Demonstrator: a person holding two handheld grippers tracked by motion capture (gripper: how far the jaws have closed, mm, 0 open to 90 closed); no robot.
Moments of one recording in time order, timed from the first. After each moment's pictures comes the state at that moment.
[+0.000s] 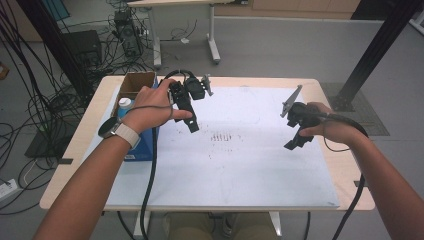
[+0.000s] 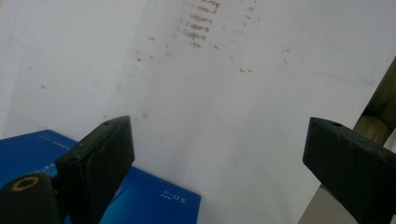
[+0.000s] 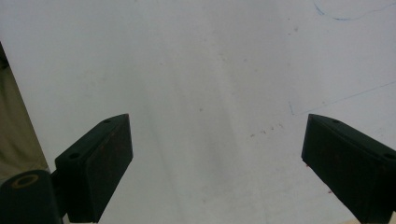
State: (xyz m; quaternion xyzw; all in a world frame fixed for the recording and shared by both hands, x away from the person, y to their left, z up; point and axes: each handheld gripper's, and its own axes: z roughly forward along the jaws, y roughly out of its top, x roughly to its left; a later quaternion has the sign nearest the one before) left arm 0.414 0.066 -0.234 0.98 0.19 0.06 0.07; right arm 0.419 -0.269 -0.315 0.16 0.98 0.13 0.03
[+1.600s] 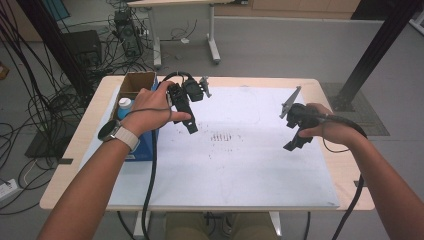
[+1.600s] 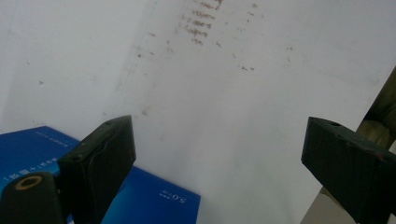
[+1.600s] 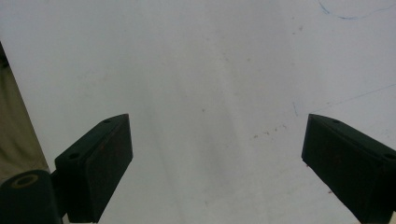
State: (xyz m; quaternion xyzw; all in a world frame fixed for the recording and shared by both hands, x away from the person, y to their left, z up) left arm 0.414 0.069 -0.240 0.98 0.20 0.06 0.07; right arm 0.418 -0.268 -0.318 0.16 0.98 0.13 0.03
